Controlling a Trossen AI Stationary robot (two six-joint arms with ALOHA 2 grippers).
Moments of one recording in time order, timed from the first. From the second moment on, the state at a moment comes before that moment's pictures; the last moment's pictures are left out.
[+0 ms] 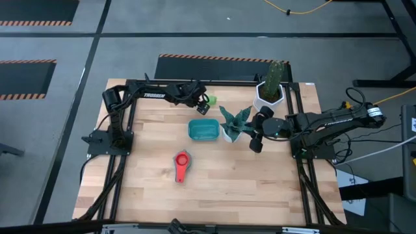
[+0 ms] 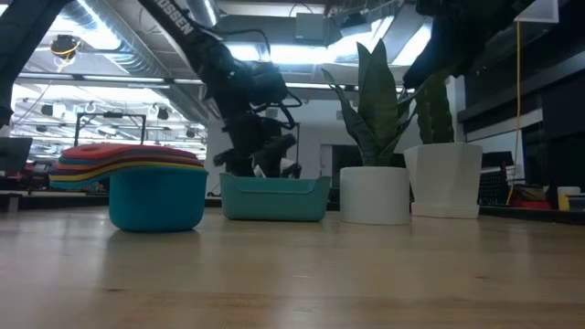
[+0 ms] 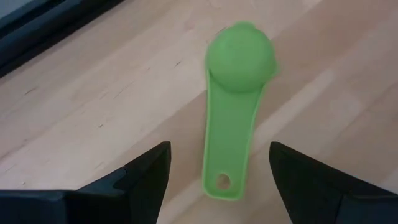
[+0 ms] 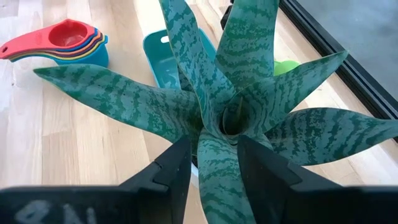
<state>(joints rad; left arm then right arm) 0.49 1.88 1.20 -0.31 -0.13 -0.41 0.15 1.06 0.81 -0.49 0.40 0.30</state>
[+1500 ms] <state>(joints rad) 0.41 2.01 1.19 -0.27 -0.23 -0.40 0.08 1.06 0.81 -0.41 0.40 0.18</state>
